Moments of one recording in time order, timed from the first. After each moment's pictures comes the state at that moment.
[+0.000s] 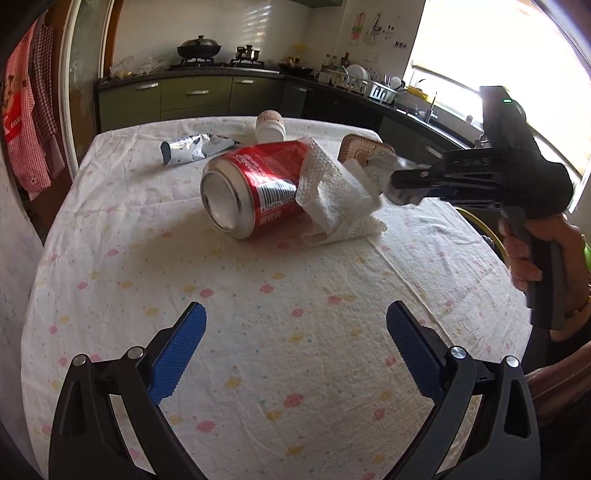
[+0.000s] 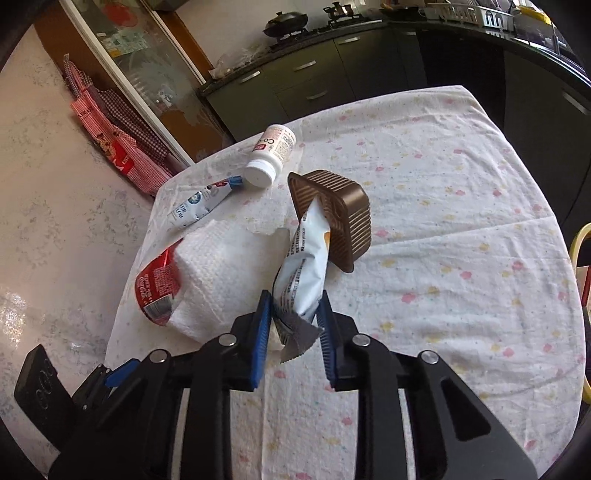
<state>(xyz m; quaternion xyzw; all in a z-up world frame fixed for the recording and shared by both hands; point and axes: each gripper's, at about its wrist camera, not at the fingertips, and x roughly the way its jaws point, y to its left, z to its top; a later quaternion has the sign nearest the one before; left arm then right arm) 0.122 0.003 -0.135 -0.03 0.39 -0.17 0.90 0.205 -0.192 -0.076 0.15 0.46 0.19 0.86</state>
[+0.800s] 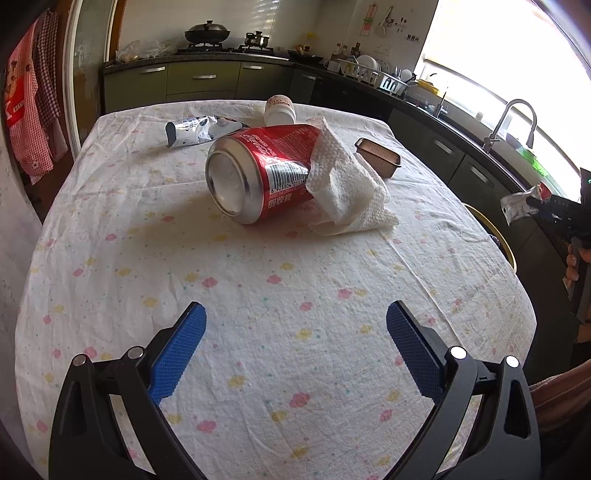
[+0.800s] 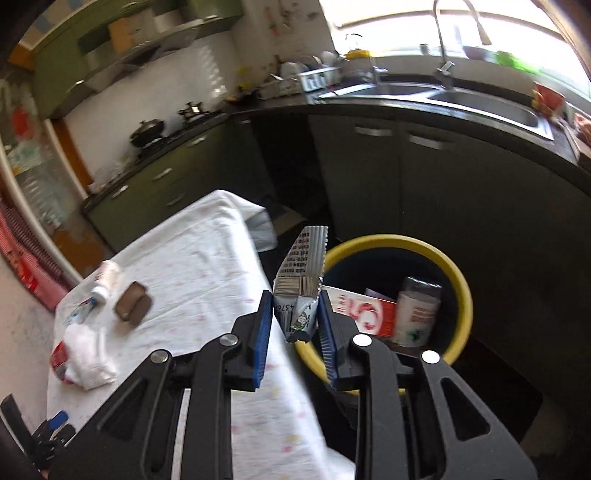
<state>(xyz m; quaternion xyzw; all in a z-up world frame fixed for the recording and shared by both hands) 0.131 0.005 -0.142 -0.05 0.41 -0.16 0.89 0.114 -0.419 -0.040 0.20 0.34 -0.10 0.91</state>
